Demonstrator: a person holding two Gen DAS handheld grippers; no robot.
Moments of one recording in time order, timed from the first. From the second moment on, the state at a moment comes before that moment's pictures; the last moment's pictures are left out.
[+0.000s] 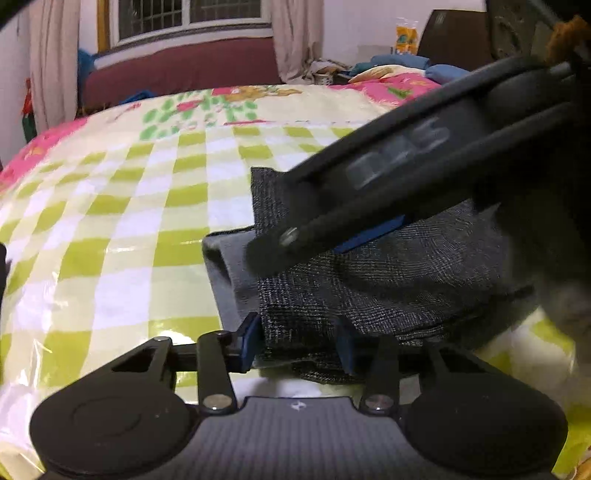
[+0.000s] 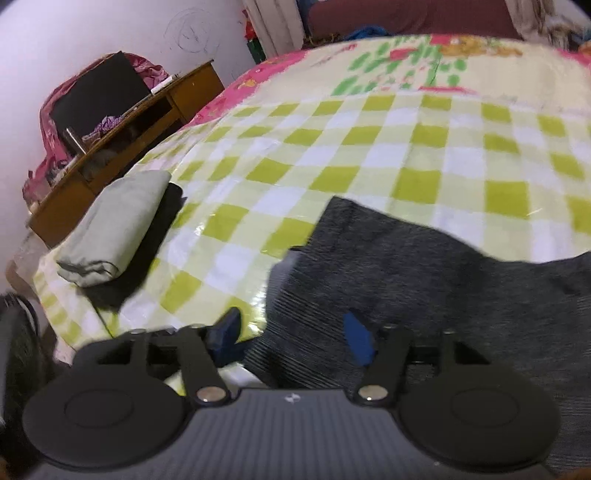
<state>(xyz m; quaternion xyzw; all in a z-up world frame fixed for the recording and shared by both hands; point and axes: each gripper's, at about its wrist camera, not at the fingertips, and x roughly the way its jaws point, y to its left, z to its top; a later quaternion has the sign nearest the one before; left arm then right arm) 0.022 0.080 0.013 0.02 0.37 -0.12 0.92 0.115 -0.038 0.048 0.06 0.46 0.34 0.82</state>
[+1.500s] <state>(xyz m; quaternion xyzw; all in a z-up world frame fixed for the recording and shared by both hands) 0.066 0.017 0.016 0.08 0.39 -0.11 0.91 0.102 -0.254 -0.008 0.23 0.42 0.09 0.87</state>
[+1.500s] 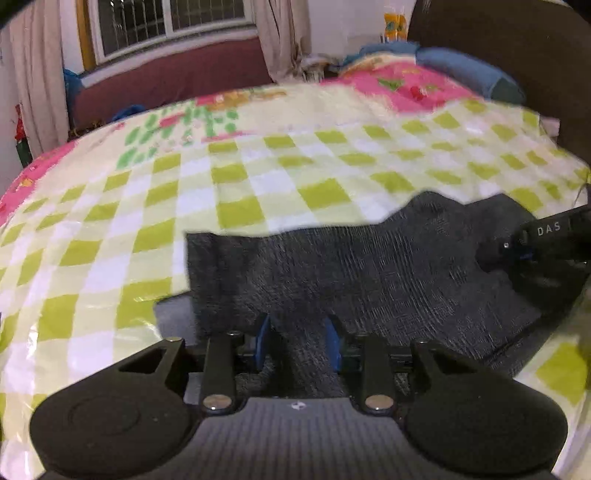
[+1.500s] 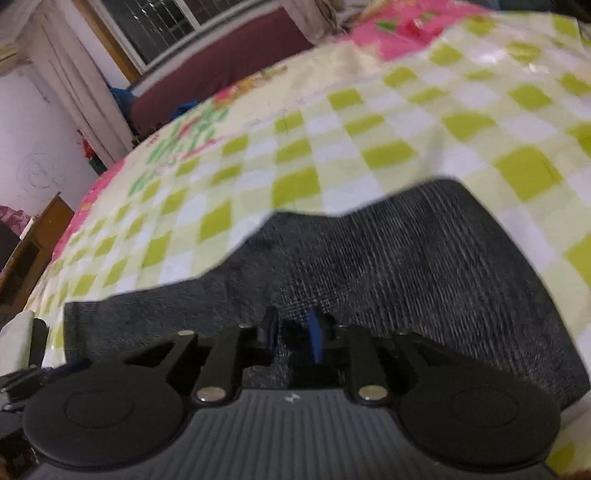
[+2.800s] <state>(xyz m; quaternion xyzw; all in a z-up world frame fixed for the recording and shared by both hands) 0.076 -0.107 0.003 0.16 0.36 -0.21 0.90 0.061 -0.401 -0.032 0.35 0.41 0.11 0.83</state>
